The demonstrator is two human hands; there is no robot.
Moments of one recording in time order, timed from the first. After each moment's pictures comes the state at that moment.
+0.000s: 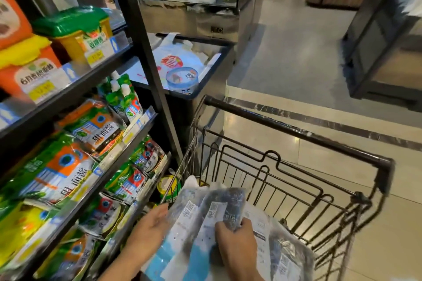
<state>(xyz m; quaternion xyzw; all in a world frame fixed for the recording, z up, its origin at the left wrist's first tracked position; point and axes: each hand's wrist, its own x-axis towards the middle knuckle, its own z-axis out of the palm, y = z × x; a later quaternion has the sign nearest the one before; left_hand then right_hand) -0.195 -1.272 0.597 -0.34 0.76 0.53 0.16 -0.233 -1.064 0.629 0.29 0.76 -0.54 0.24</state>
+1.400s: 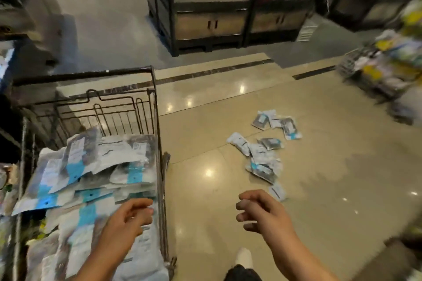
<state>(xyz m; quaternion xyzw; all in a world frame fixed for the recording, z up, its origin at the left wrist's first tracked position) 0.102 -1.060 0.725 -0.06 0.78 0.56 0.28 0.254 -0.810 0.789 0.43 0.62 -0.65 -0.03</state>
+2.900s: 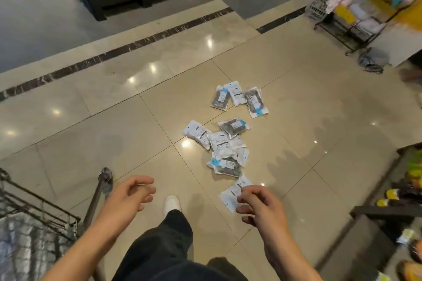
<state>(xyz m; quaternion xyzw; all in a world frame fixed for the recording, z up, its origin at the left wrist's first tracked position) -0.070 -0.618 0.687 0.03 0.81 0.42 0.41 0.144 -0.425 0.704 0.59 0.48 -0.64 -0.09</state>
